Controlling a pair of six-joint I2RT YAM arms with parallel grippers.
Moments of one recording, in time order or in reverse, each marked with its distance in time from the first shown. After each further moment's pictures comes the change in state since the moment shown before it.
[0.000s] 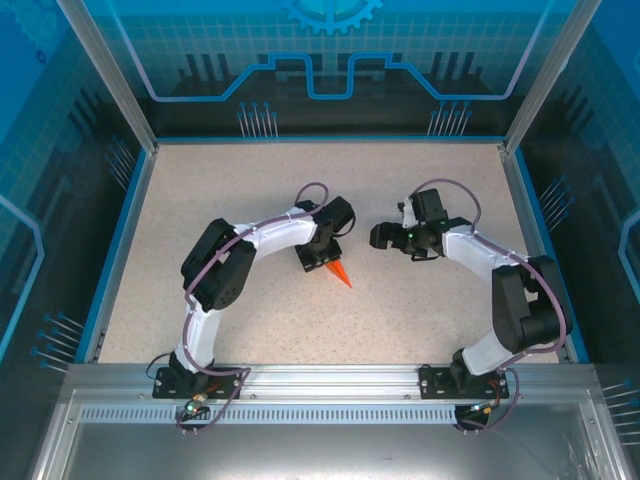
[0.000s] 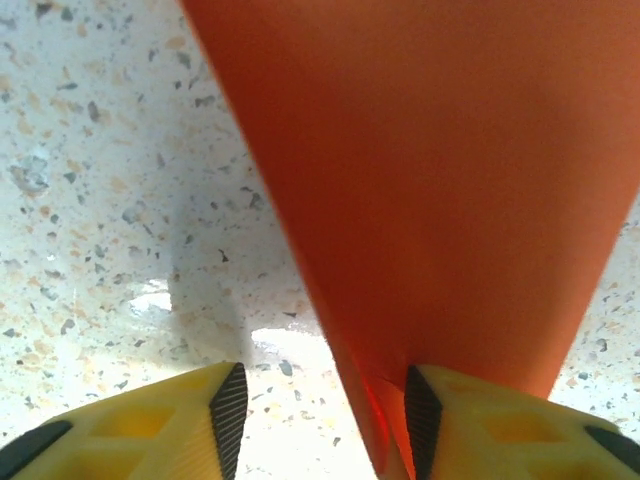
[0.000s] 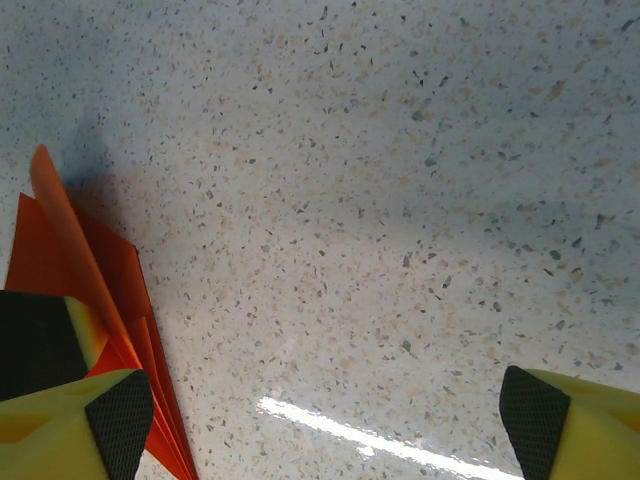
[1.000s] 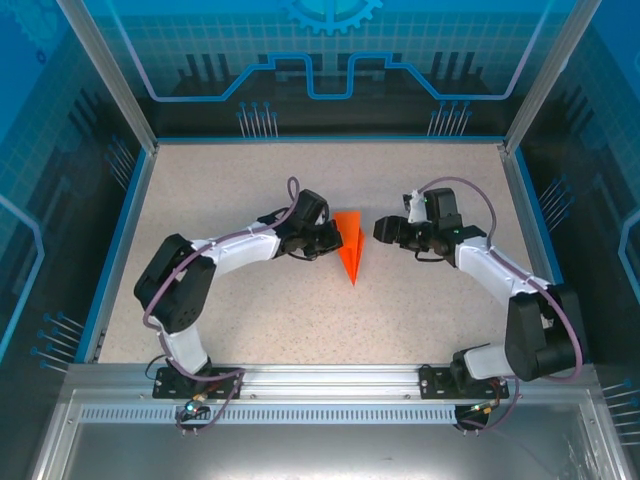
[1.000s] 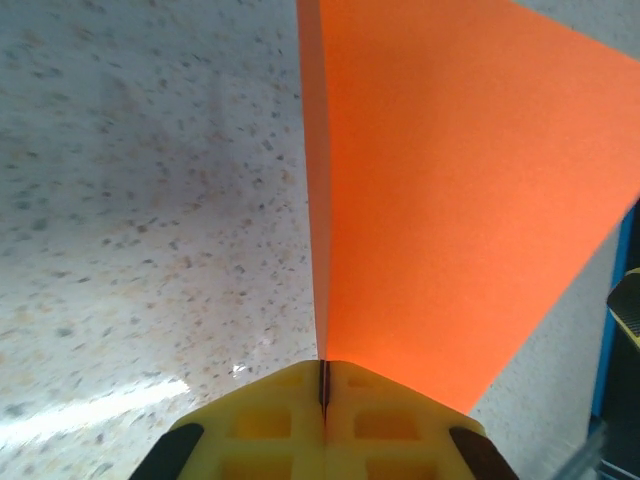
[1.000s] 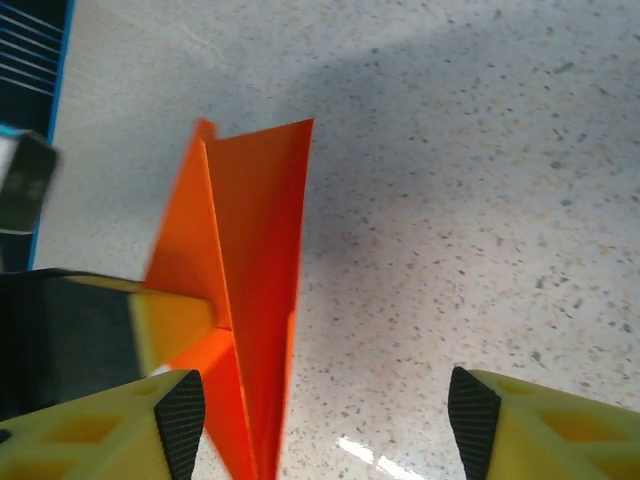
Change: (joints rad) left arm 0.081 -0.280 -0.381 0.696 0.357 0.238; right arm -0.023 -0.169 -0.068 0.116 -0.192 0.076
